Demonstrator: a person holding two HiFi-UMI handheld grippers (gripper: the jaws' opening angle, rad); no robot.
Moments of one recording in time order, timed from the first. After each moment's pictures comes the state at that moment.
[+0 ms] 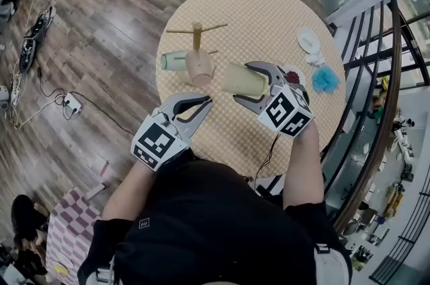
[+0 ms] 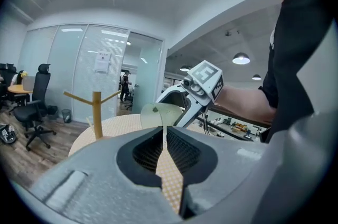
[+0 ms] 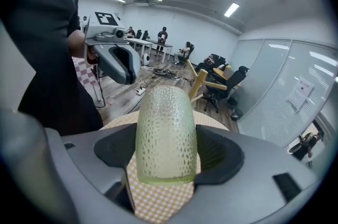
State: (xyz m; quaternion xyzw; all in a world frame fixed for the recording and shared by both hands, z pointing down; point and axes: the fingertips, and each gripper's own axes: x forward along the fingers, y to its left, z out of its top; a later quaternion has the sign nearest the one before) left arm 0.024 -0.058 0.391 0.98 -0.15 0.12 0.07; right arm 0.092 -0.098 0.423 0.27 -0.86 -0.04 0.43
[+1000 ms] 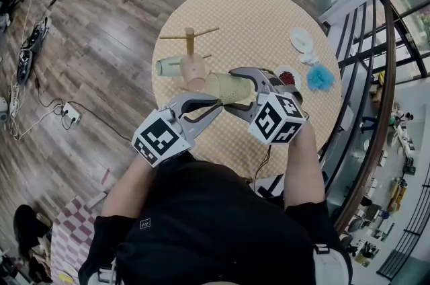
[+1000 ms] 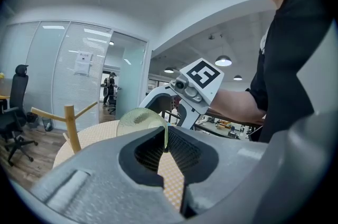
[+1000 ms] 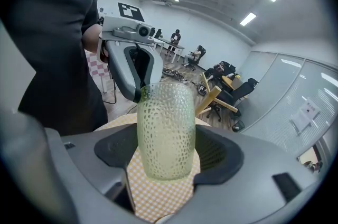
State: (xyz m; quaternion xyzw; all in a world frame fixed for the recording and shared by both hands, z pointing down) left arm 0.054 -0.044 0.368 0.99 -0.06 0.11 0.04; right arm 0.066 -0.081 0.408 0.23 -0.86 -0.10 0.45
